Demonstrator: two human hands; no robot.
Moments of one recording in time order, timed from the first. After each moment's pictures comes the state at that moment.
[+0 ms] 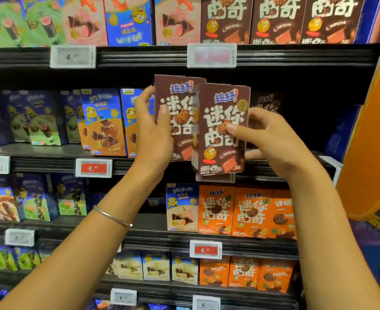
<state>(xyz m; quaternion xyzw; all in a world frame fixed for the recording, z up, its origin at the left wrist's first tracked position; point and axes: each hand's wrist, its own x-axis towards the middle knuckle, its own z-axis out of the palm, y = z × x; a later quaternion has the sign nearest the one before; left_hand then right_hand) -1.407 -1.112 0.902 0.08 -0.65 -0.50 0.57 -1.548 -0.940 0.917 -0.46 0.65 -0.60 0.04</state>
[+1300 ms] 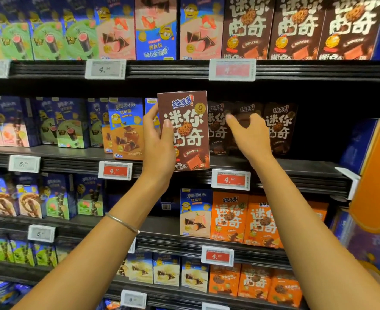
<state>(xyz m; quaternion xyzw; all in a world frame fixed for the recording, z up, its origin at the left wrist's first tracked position) -1.389 -1.127 0.890 0.10 -0.60 -0.53 0.59 -1.567 -1.031 0.919 -0.33 0.74 -0.57 -0.12</state>
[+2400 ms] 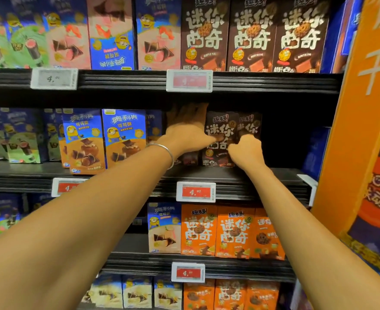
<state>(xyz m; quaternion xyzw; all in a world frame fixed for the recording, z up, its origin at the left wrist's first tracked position) -1.529 -1.119 0.960 0.23 -0.94 0.02 0.25 -1.662 -1.008 0.903 -0.26 0.83 -0.47 -0.17</state>
